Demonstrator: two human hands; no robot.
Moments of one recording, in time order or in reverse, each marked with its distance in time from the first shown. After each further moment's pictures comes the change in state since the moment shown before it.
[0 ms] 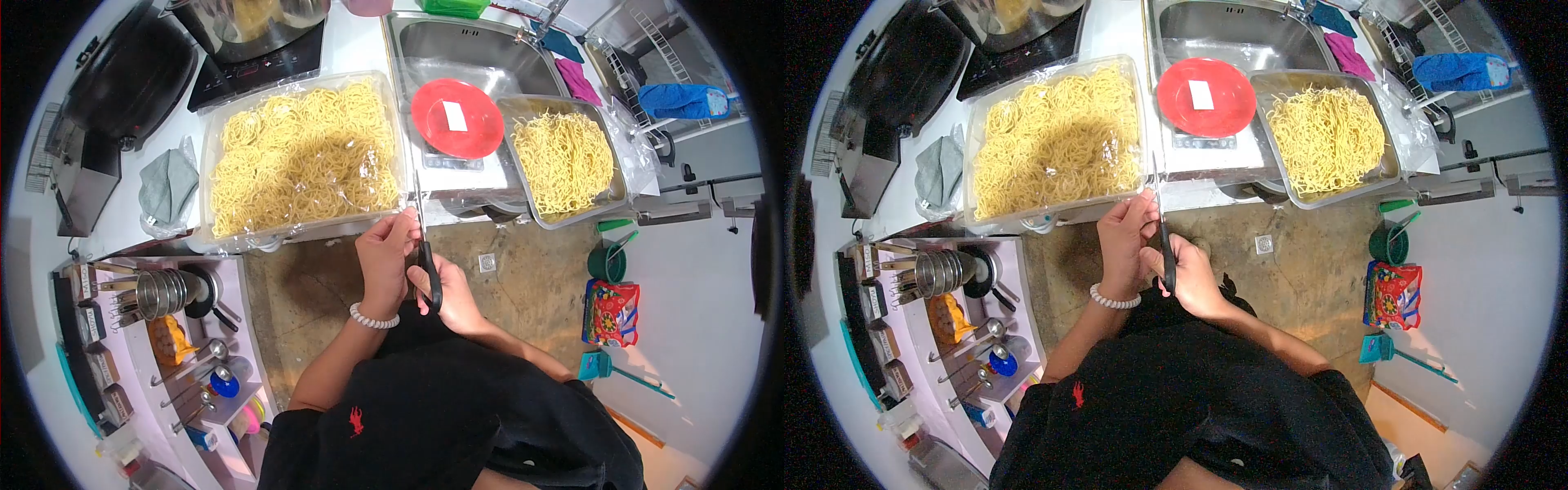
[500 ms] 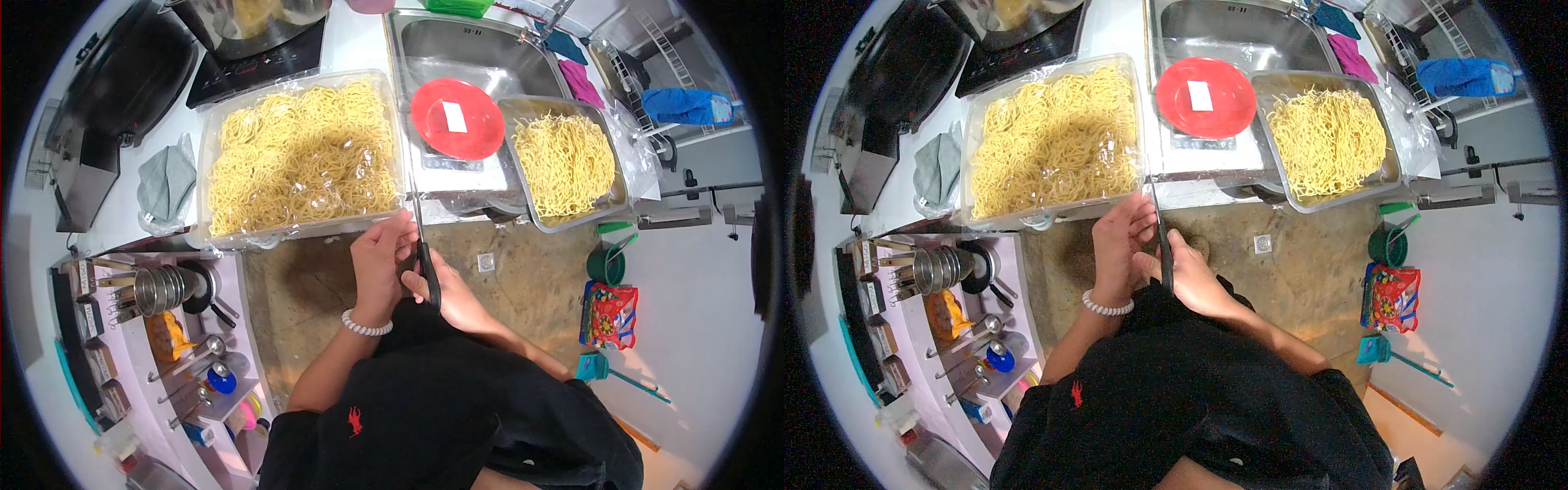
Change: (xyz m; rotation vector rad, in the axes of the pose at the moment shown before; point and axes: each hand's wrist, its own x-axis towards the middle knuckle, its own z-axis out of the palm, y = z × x) left_hand -0.006 0.008 0.002 -0.039 0.057 -0.065; right_hand 0.010 0.003 -0.014 -0.279 -0.071 -0.058
